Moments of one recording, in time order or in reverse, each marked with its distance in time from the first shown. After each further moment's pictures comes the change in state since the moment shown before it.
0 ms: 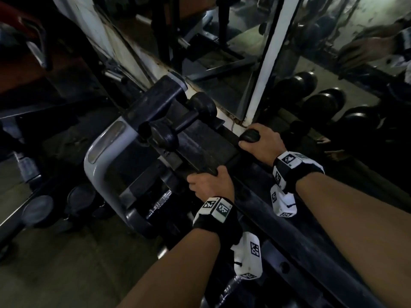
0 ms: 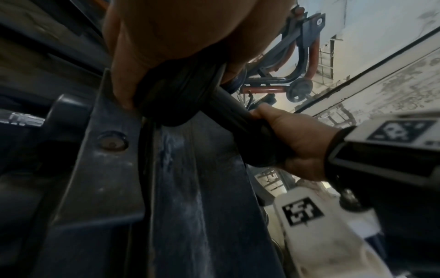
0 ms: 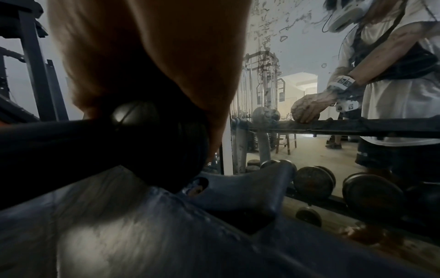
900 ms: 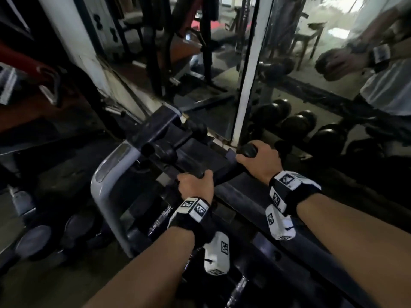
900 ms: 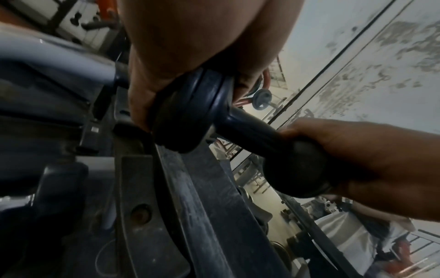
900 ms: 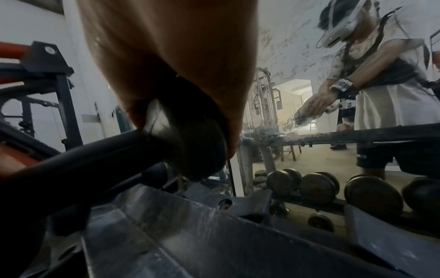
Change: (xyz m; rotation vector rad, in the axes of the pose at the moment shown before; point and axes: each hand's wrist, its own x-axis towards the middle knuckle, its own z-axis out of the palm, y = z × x) left_hand -0.021 0.012 -0.074 0.102 -0.129 0.225; right_hand -0.107 -0.037 -0.031 0.068 0.191 0.077
